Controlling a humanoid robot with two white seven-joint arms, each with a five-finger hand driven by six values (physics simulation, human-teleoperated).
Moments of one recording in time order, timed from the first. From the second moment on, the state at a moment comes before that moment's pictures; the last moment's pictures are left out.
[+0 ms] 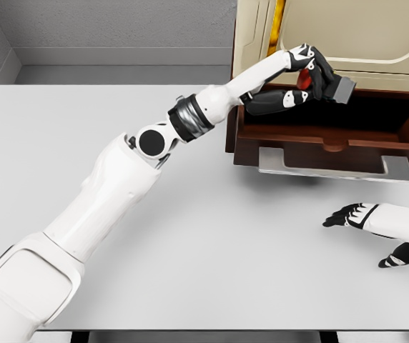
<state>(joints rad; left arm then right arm) -0.82 0.00 -0.71 -1.08 0.16 -0.61 -0.33 0.07 -1.12 0.23 -1.69 0.08 -0.61 0.55</state>
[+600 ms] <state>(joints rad) -0.75 0.00 -0.67 -1.18 0.16 -0.61 -0.23 0.07 -1.12 0.23 -1.69 0.08 -0.61 0.55</state>
